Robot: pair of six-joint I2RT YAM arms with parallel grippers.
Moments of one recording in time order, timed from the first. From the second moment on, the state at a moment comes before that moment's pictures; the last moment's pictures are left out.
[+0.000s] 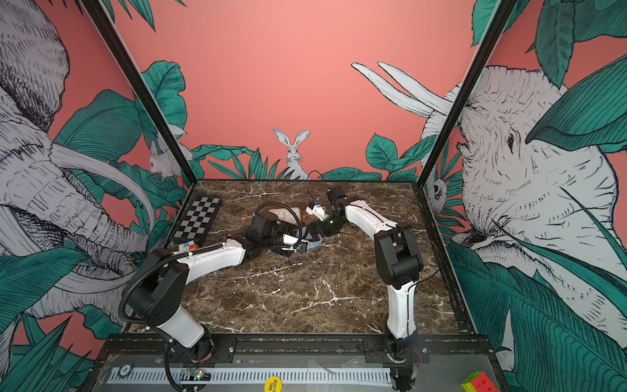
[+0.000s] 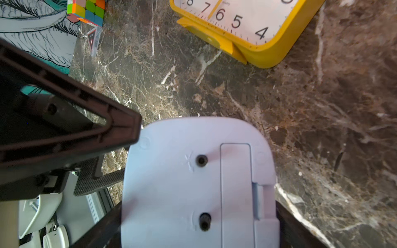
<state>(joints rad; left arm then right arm) -0.64 1.63 0.94 0.05 0.24 1.31 0.42 2.00 1.58 -0.87 -0.69 -0.16</state>
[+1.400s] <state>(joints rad) -0.63 1.64 1.19 -0.44 0.33 1.22 0.34 1.46 0.99 -0.24 -0.62 -0.22</state>
